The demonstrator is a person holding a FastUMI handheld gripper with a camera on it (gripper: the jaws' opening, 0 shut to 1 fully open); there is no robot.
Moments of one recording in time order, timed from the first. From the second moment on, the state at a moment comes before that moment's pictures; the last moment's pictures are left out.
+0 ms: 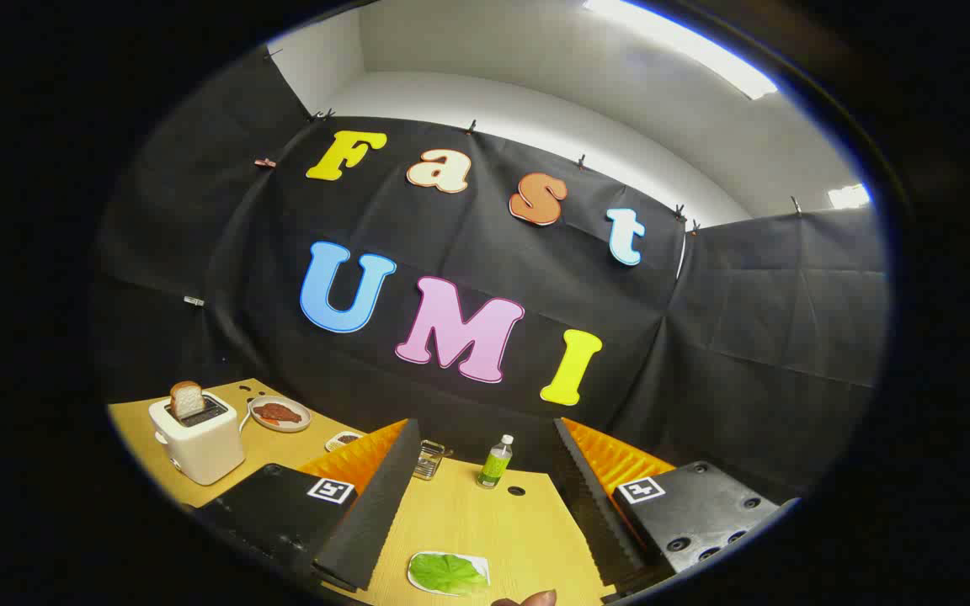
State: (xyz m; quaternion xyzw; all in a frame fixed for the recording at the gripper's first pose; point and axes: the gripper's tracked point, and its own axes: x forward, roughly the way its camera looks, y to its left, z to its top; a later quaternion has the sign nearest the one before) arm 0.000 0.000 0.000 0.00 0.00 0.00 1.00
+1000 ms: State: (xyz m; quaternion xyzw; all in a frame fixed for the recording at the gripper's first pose) arm 0.015 0.015 -0.012 0.00 0.00 0.05 1.00
